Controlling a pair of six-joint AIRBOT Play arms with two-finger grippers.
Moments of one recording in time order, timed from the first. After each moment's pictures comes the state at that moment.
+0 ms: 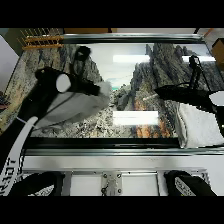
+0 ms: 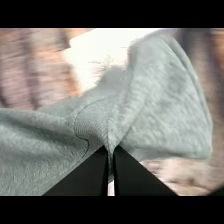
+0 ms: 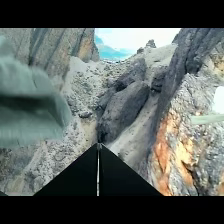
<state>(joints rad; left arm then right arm) -0.55 -1.30 1.41 1.52 -1.04 -1.62 -0.08 -1.00 0.96 -0.71 0.90 1.03</state>
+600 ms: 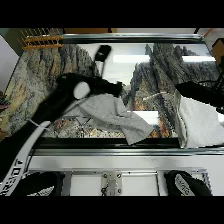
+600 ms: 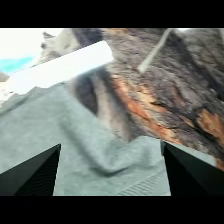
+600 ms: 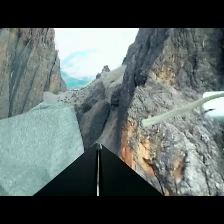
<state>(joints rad) -0.58 -1.33 1.44 1.47 -0.89 -1.78 -0.35 -0.95 0.96 -0.66 1.00 1.06</state>
